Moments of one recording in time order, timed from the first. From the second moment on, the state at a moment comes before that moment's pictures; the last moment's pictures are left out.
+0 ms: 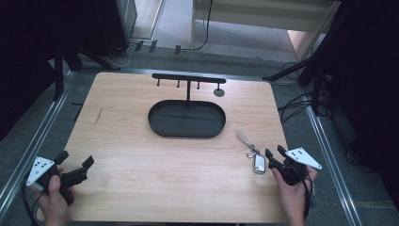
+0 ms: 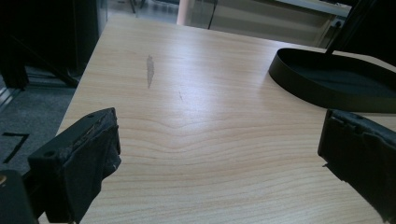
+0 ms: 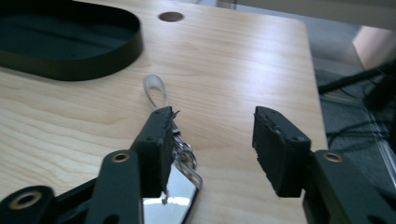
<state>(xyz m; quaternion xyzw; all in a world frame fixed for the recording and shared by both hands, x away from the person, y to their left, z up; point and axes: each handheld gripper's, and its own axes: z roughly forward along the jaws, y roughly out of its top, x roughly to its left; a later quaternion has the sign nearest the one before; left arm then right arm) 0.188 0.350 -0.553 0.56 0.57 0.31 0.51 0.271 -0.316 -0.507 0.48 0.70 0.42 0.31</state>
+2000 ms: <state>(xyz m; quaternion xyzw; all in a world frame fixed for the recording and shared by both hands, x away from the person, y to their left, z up) 0.189 0.352 -0.554 0.57 0.57 0.30 0.52 0.374 -0.246 -0.508 0.43 0.88 0.10 0.16</state>
